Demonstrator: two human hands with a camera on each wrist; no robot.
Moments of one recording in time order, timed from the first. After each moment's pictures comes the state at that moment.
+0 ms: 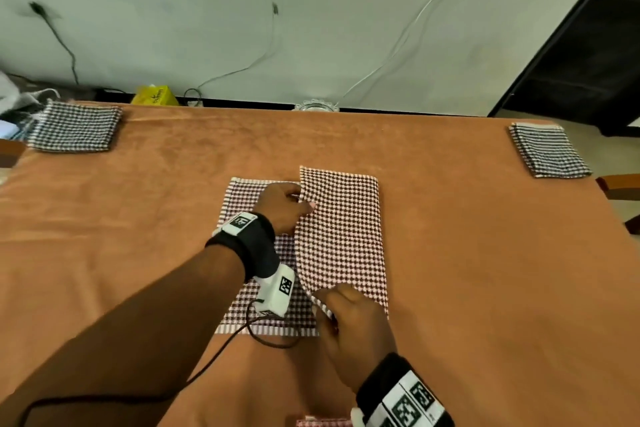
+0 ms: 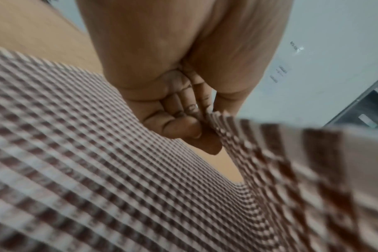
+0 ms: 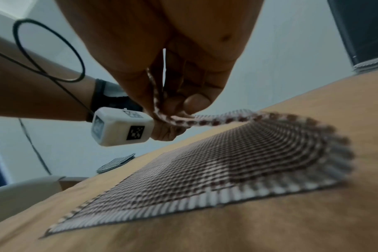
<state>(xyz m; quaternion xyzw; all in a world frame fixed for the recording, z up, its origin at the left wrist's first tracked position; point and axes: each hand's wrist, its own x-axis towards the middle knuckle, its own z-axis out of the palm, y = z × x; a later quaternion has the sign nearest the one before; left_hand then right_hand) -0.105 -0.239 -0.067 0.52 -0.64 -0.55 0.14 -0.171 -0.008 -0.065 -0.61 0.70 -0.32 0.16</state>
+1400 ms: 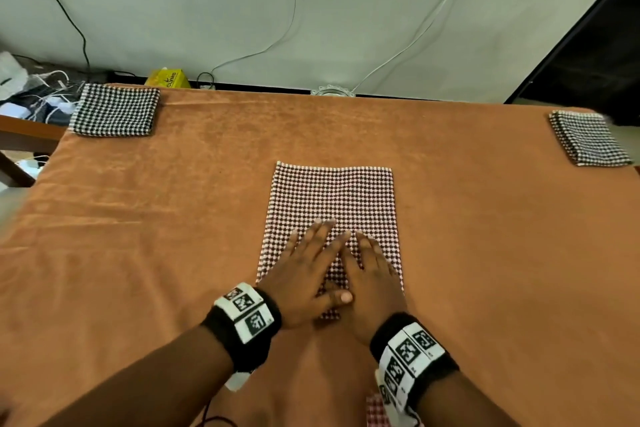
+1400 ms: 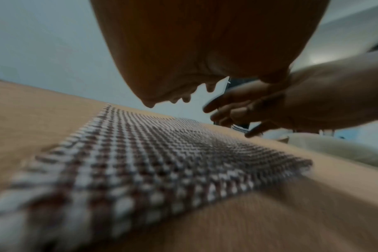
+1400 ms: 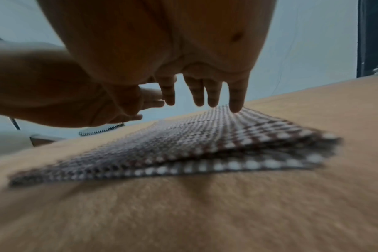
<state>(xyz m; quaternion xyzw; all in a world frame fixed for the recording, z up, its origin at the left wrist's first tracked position) 0.024 -0.163 -0.091 0.26 -0.93 -0.27 -0.05 -0.117 -0.065 -0.092 -0.58 0.79 -0.03 0.22</state>
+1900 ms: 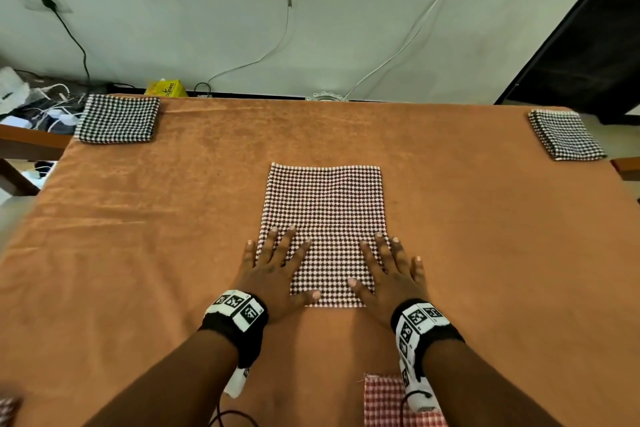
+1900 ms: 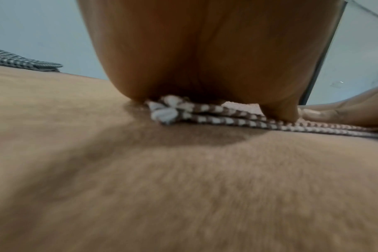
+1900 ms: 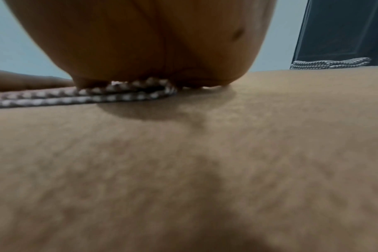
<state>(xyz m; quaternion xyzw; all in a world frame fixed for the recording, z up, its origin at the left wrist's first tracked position) 0.053 -0.161 -0.125 0.38 -0.90 -0.15 -0.19 -0.170 -0.033 -0.121 -0.53 0.81 0.10 0.24</state>
